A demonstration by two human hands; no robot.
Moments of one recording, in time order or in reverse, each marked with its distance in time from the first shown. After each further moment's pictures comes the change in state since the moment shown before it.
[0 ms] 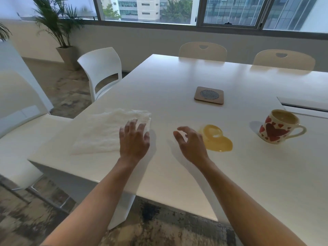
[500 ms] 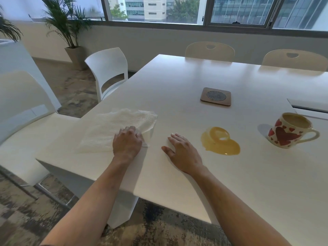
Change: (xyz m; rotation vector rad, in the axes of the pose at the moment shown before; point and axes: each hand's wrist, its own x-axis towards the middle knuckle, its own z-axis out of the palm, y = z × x) left_hand 0.012 -0.028 -0.012 -0.012 -0.122 -0.246; right_hand -0.003 -0.006 0.033 -0.338 -0.292 -0.160
